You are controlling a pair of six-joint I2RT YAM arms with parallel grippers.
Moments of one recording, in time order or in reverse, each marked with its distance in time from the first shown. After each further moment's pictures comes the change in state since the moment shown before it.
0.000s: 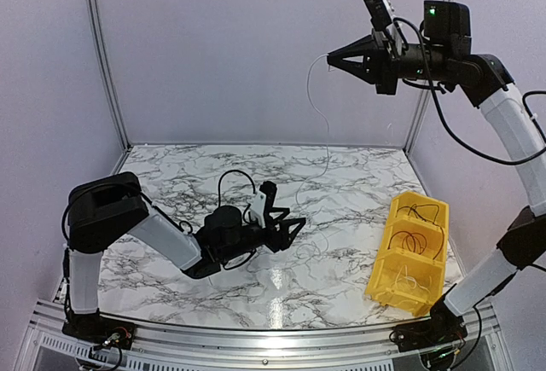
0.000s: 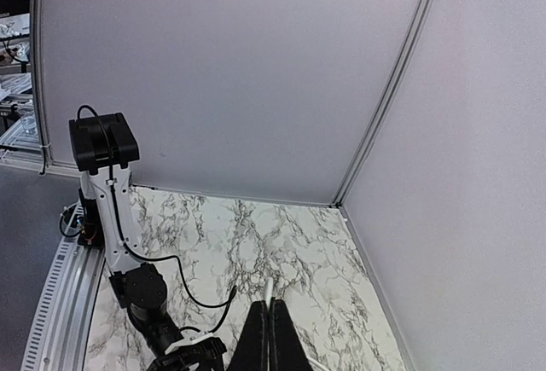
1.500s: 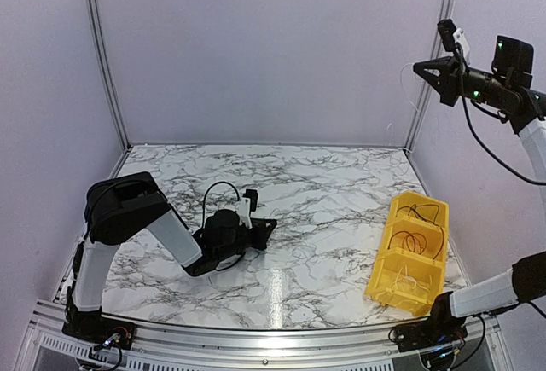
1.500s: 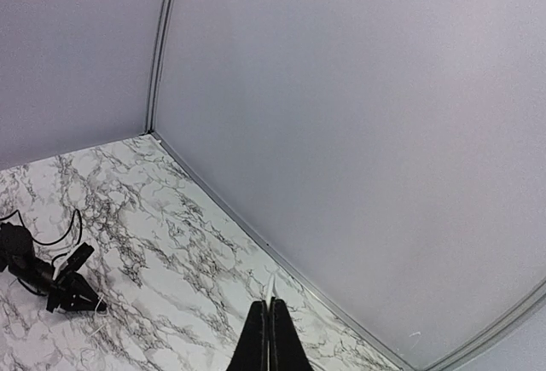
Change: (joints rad) left arm 0.115 0.151 0.009 -0.048 -0.068 -0.205; right arm -0.535 -0.248 -0.323 0.095 0.112 0.000
